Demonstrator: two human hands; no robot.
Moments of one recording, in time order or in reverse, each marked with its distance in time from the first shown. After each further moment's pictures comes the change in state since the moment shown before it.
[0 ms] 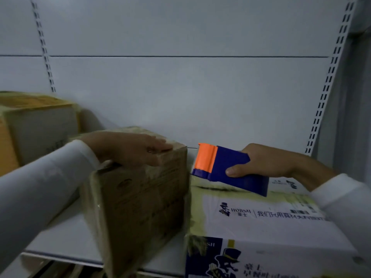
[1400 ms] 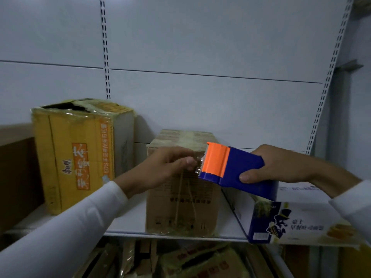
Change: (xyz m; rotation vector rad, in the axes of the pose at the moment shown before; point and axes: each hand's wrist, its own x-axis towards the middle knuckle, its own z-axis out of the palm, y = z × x) left_hand -0.155 -0.099 0.082 -1.068 0.396 0.396; right_hand -0.047 -0.209 0.143 -0.029 0.102 -0.061
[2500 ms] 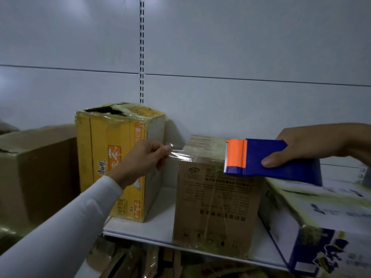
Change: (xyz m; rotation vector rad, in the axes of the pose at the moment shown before) left_hand -0.027 -0.047 -0.087 0.112 0.460 -0.179; right_hand 0.062 -0.050 -0.039 -0.274 -0.174 0.289
